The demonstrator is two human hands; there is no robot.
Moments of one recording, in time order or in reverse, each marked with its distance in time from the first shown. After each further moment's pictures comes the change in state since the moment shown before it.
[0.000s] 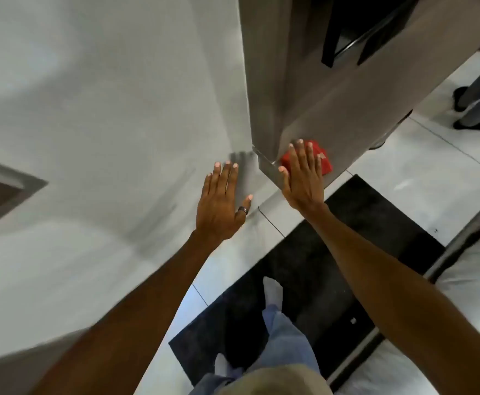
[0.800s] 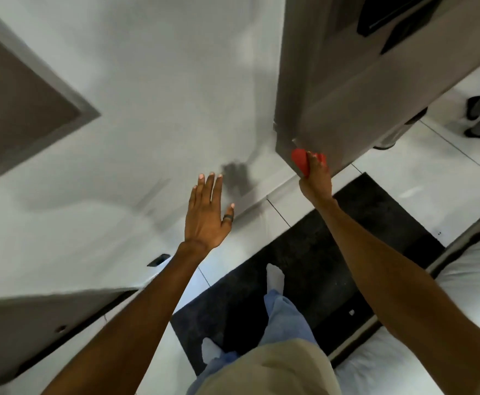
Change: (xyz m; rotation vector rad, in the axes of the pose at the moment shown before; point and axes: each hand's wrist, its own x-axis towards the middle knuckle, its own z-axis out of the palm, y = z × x) left_hand -0.138 -0.044 -0.007 -0.086 0.019 -0.172; right_hand -0.062 -0.039 -0.001 0.269 -0.140 0.300
